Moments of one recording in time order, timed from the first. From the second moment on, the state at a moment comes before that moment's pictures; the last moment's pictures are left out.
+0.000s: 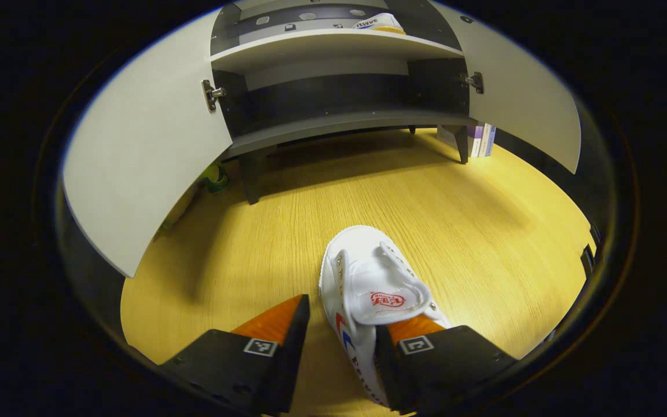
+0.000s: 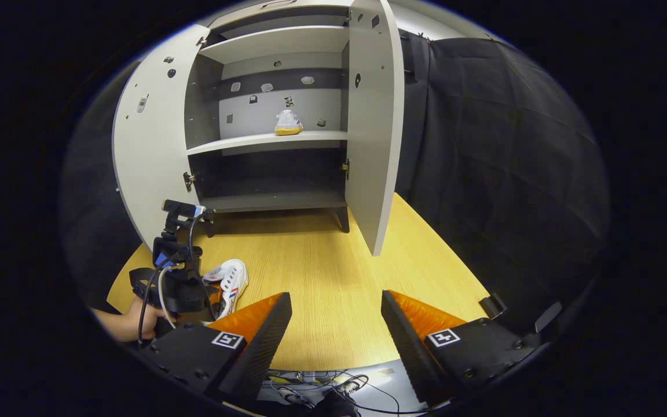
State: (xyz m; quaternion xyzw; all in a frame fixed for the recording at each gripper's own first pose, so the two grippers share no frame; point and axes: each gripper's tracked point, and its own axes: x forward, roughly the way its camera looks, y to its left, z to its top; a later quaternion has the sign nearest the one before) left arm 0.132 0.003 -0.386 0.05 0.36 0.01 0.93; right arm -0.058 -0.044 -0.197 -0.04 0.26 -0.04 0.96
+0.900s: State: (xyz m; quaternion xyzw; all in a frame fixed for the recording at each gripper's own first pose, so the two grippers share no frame) left arm 0.128 0.015 -0.275 0.01 0.31 0.04 0.95; right arm -0.018 -0.027 -0.163 -0.06 0.21 0.02 0.98
